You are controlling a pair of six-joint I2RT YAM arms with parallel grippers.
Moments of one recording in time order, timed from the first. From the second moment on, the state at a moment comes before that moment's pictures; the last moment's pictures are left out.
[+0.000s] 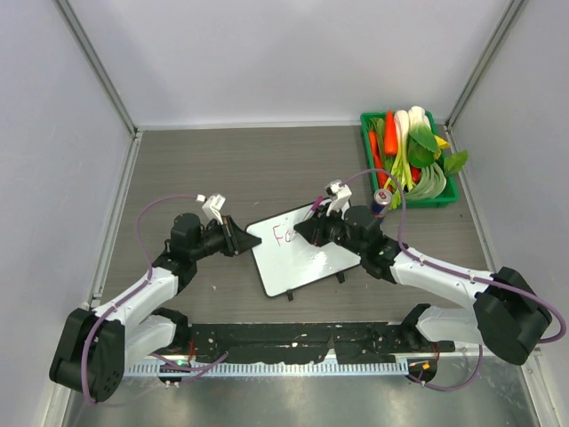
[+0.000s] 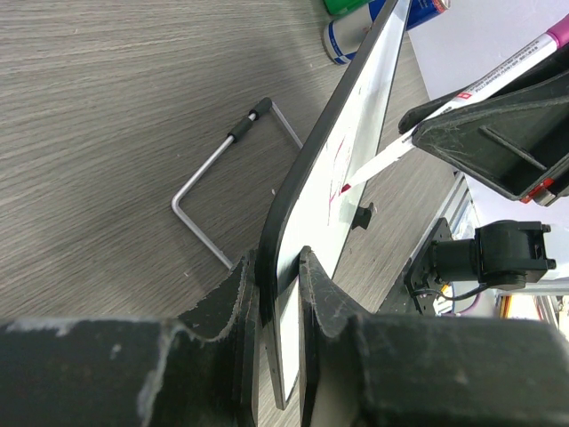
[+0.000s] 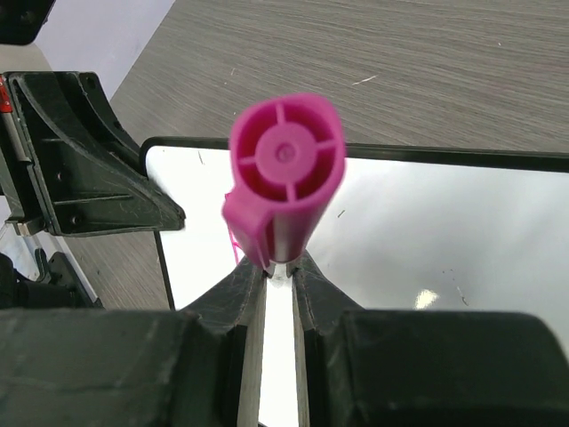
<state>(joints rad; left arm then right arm) -0.33 1.03 0.35 0.32 0.58 -0.63 0.74 1.20 0.57 0.38 -0.09 0.49</state>
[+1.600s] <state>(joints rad) -0.33 1.03 0.34 0.32 0.58 -0.63 0.74 1.18 0.57 0.34 -0.05 0.49</state>
